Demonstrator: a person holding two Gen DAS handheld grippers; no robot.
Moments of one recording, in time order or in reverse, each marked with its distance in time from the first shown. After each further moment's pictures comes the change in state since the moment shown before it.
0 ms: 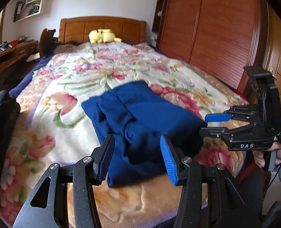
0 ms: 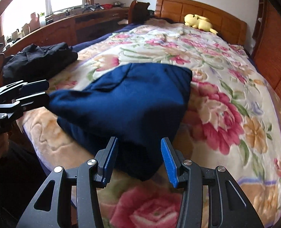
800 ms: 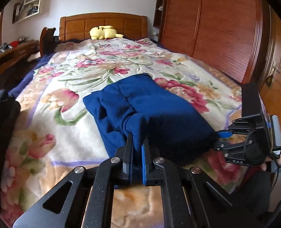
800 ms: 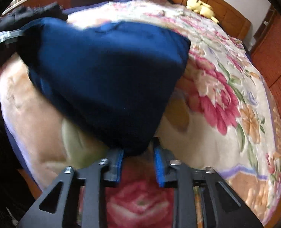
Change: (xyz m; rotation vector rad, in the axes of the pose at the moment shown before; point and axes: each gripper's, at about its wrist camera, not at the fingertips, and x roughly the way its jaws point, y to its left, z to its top) left arm 0.010 0.001 -0.004 0.028 0.022 0.023; right arm 0.046 0.000 -0.031 -0.106 0.181 -0.111
